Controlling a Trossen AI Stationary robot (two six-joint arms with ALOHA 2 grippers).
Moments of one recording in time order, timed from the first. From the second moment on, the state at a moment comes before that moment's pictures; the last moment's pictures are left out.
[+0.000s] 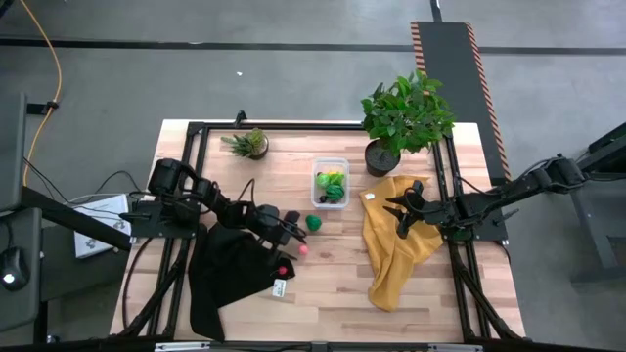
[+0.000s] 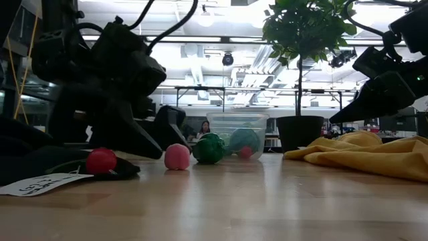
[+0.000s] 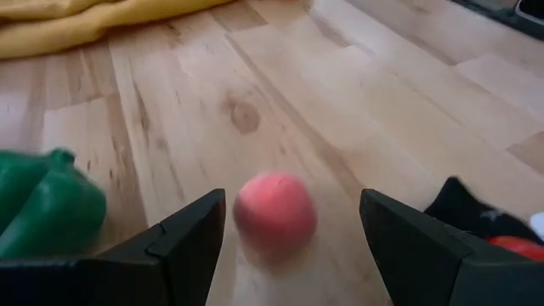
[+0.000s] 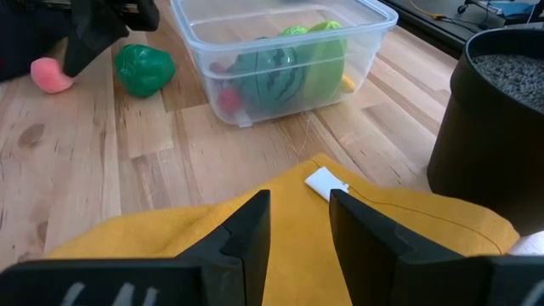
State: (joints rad) left arm 0.00 1.88 0.49 0.86 0.30 0.20; right arm 0.25 0.69 0.05 0.11 0.58 0.29
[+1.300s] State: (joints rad) left arm 0.00 1.90 0.50 0.87 0.30 0.18; right arm 0.25 0.69 0.05 0.12 0.58 0.29
